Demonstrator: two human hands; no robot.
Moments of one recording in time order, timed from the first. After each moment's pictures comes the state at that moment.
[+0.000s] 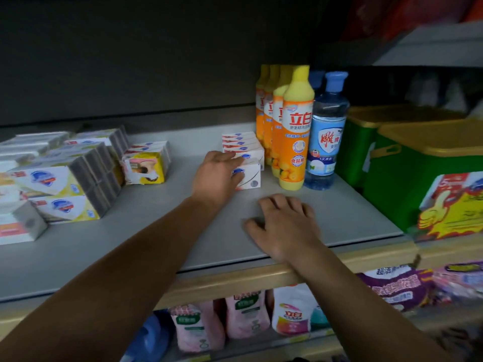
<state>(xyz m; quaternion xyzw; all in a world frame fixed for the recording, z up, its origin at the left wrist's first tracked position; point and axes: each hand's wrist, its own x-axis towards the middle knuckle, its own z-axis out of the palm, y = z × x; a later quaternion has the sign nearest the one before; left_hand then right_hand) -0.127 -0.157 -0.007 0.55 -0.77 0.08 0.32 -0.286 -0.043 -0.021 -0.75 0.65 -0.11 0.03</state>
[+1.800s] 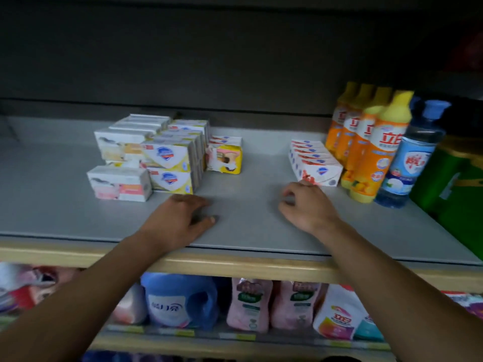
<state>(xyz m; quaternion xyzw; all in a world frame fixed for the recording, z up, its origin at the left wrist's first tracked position) 0.082 0.016 -0.006 0.61 -0.76 0.00 0.20 -0.190 -0.069 0.005 -0.78 0.59 -0.20 0.06</state>
